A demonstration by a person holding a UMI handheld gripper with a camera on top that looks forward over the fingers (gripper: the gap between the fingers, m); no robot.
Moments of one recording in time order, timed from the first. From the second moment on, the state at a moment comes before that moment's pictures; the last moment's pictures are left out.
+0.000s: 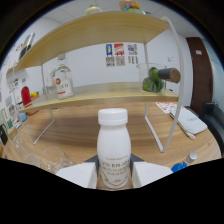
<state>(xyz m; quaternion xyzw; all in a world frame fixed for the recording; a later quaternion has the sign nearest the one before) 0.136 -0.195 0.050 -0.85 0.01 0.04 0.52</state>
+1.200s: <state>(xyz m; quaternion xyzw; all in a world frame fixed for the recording) 0.033 -0.322 0.162 -0.87 0.04 -0.02 0.49</state>
